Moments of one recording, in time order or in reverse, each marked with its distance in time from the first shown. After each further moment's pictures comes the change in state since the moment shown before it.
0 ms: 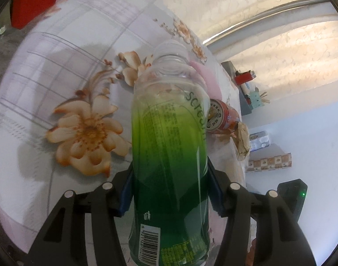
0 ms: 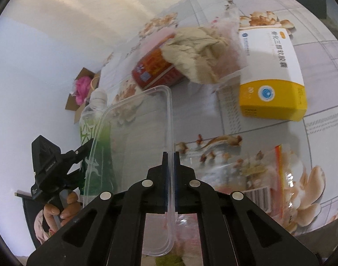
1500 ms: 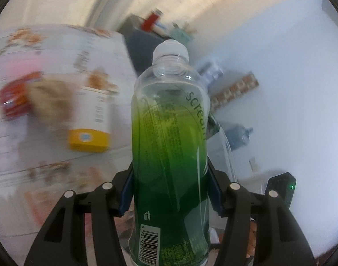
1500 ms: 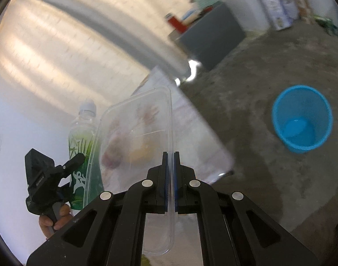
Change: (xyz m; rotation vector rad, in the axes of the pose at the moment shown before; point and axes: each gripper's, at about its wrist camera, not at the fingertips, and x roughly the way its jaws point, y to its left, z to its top) left arm 0.104 -0.285 -0.123 0.536 0.248 -0.178; right arm -0.242 -0.183 -0.117 0.348 -0.538 -0.048
